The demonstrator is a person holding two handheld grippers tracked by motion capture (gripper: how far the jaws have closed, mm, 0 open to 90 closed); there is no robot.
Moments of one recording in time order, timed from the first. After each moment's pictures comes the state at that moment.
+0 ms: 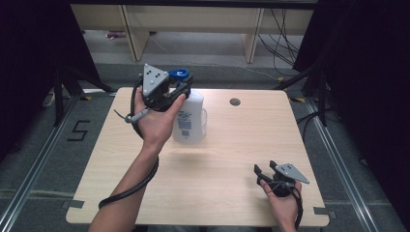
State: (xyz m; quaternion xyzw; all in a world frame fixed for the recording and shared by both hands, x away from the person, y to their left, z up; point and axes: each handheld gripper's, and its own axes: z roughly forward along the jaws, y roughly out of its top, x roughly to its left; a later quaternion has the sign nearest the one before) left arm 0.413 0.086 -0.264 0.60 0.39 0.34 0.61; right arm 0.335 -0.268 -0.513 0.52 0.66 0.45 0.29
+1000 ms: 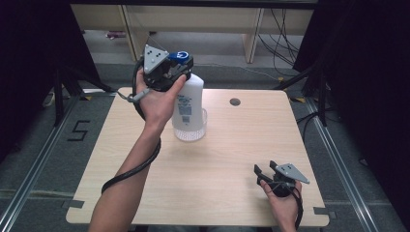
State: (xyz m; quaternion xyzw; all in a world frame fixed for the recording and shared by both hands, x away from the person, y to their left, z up) left arm 0.450 0.086 -0.244 0.59 0.39 0.34 0.62; right arm 0.333 -0.265 -0.513 0.54 0.66 0.46 0.27
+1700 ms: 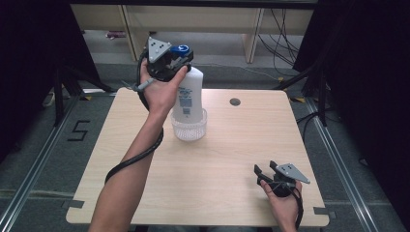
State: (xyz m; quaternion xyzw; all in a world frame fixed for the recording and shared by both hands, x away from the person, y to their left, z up) left arm 0.485 0.085 -0.247 0.59 0.40 0.35 0.61; right arm 0.336 -0.268 -0.514 0.53 0.66 0.45 0.29
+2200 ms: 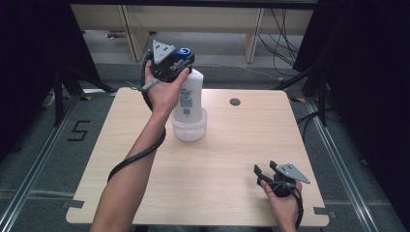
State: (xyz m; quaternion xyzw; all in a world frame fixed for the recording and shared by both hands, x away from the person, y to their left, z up) left arm 0.498 0.080 -0.263 0.60 0.41 0.34 0.60; right arm 0.335 -0.267 -0.514 0.53 0.66 0.45 0.28
